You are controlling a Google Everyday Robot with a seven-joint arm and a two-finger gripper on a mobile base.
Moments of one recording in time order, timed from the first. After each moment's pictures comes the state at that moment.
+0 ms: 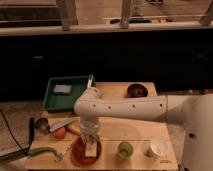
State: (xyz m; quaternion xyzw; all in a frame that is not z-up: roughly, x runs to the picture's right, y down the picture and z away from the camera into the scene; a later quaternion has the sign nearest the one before) arm -0.086 0.248 0.709 -0.27 -0.33 -0.66 0.62
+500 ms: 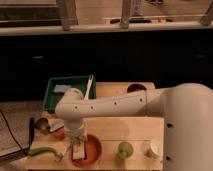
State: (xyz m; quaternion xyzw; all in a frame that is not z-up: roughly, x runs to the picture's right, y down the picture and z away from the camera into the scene) arm -0.144 0.265 0.691 -0.25 -0.35 -0.70 0.57
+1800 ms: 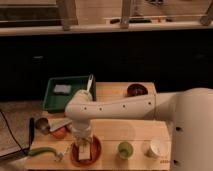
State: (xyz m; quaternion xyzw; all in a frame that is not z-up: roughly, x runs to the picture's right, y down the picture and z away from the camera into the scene) arm -0.117 0.266 0.706 -0.25 -0.35 -0.68 0.59
